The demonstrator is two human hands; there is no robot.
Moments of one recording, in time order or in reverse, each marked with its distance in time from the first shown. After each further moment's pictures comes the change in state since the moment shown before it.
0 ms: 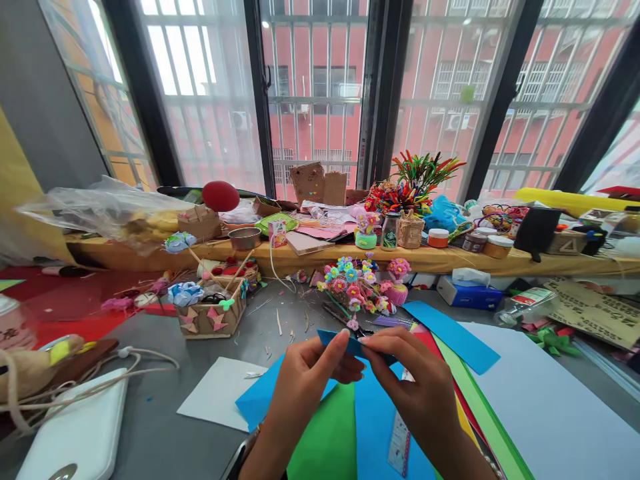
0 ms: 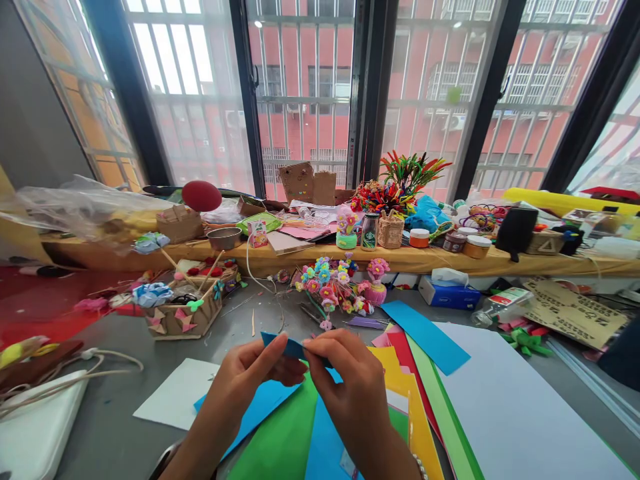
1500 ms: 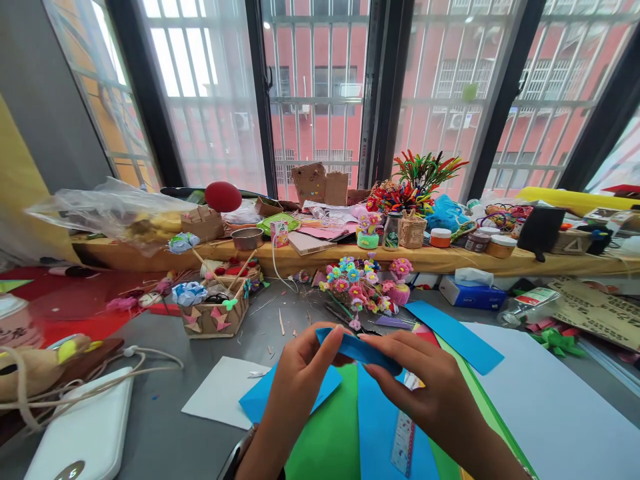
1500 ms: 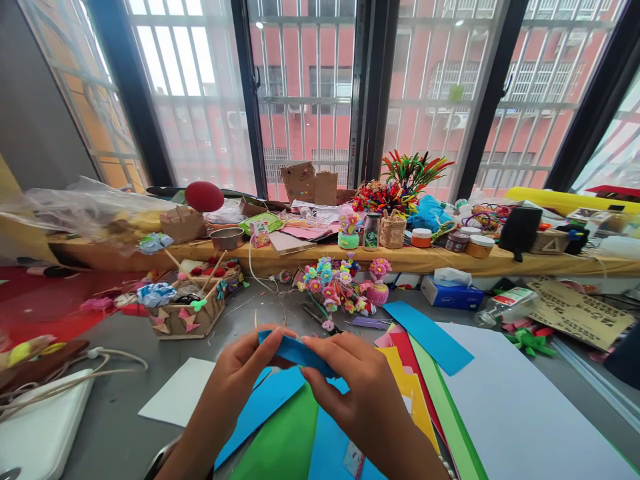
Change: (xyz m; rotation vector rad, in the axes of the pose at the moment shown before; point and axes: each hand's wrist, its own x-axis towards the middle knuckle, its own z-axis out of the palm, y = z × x) left_hand -0.004 0.009 -0.006 0.144 0.051 0.173; right_hand 0.007 -0.004 -0.017 -0.072 -0.258 -0.005
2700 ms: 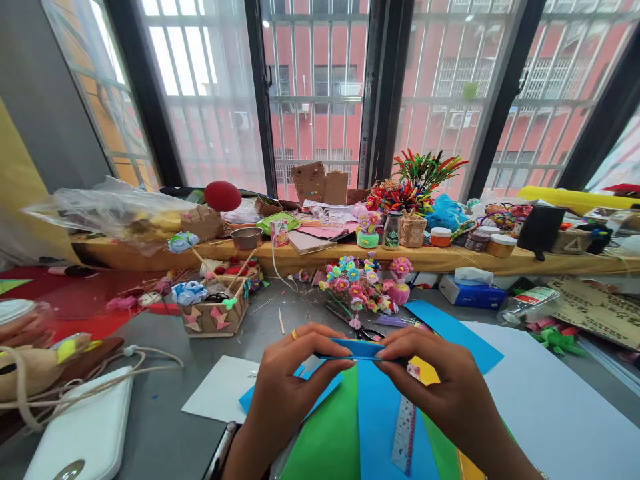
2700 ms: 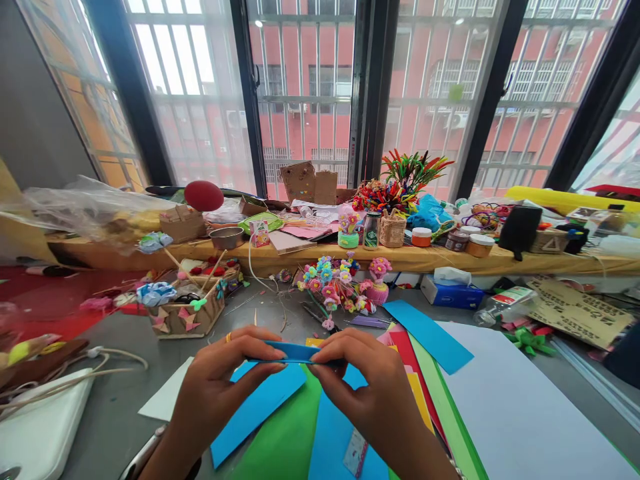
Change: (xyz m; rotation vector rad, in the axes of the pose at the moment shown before) left_hand -0.002 0.005 -0.018 0.394 -0.027 0.594; right_hand 0.001 -0.003 -0.010 0.183 0.082 0.044
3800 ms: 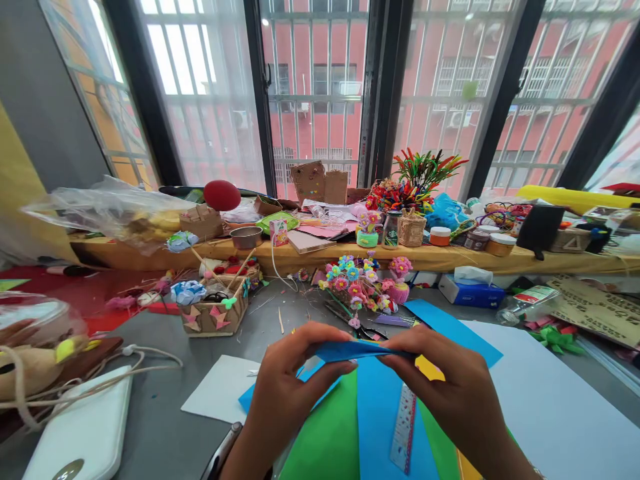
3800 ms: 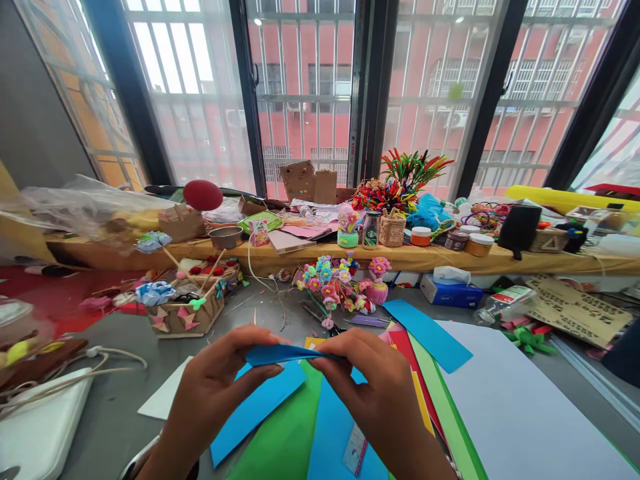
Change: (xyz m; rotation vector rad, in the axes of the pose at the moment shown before) left_hand -0.003 0.001 0.005 -0.273 0.023 -0.142; right_hand -0.003 -0.001 -0.002 -0.121 0.067 -0.043
